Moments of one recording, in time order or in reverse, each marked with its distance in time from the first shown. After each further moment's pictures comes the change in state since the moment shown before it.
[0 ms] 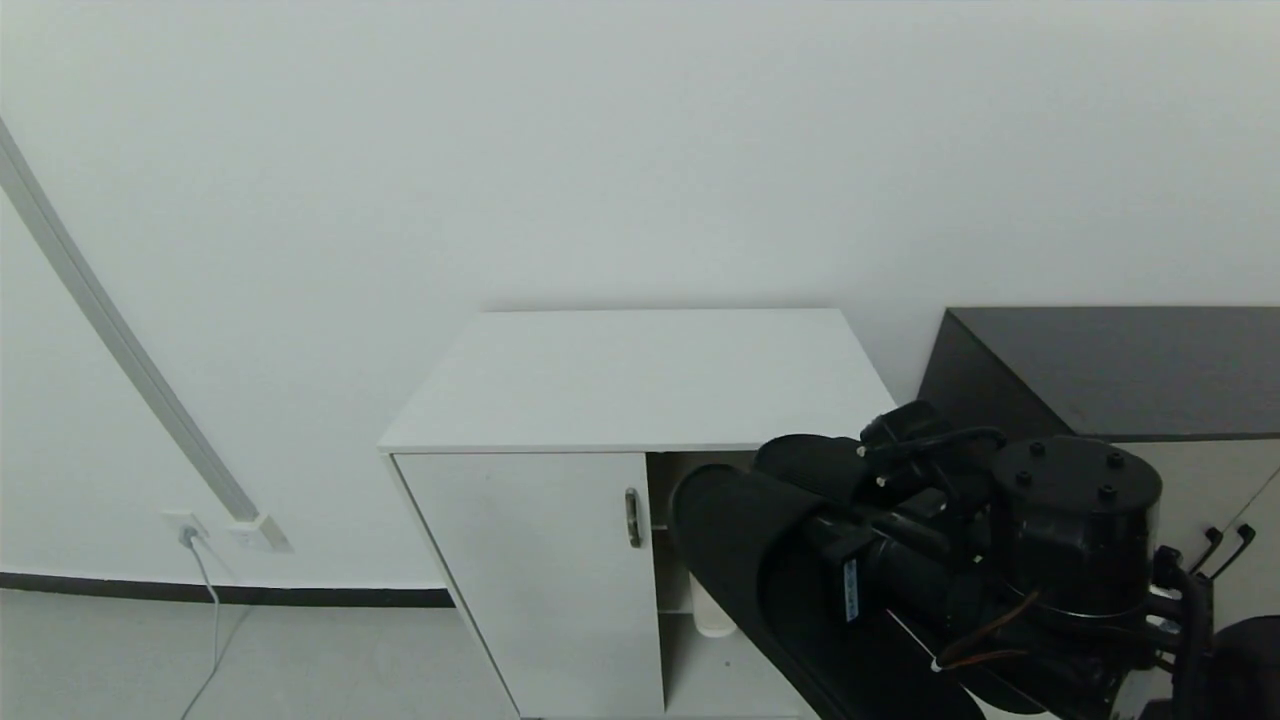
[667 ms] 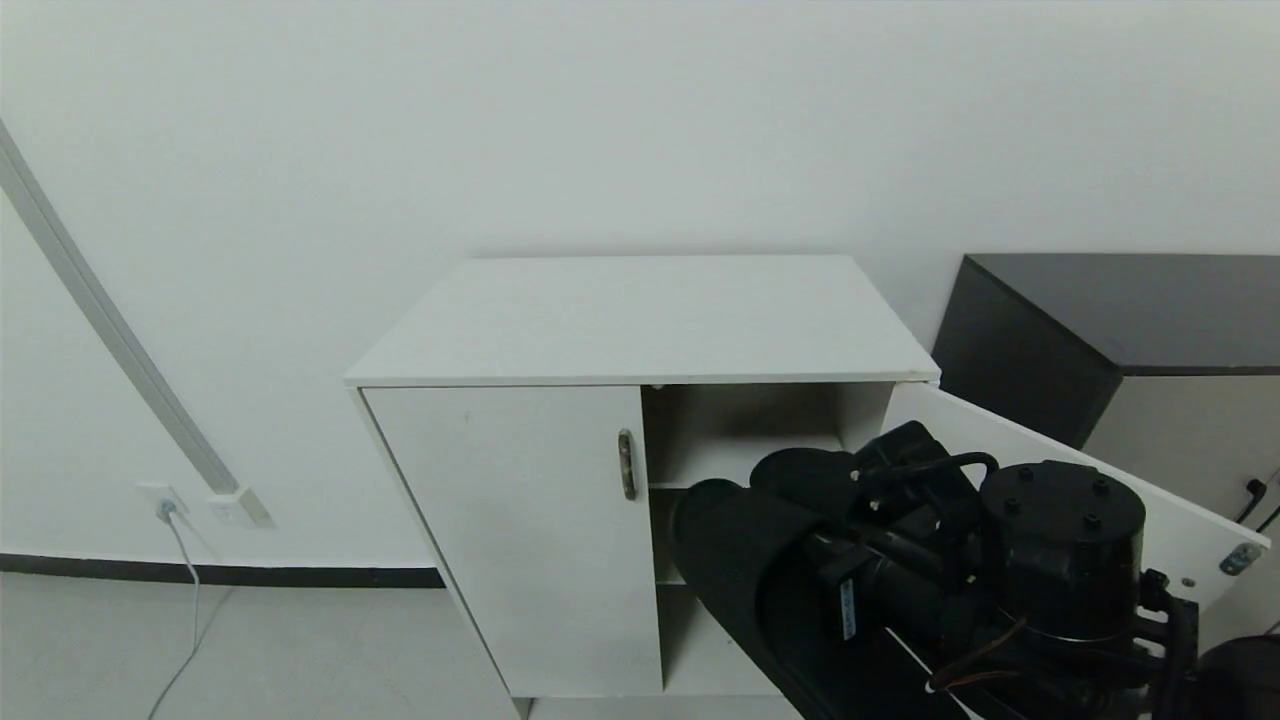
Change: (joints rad) left arm 0.001 0.000 0.000 0.000 0.000 0.000; right arm 0.003 0.032 0.045 -0.066 0.000 -0.004
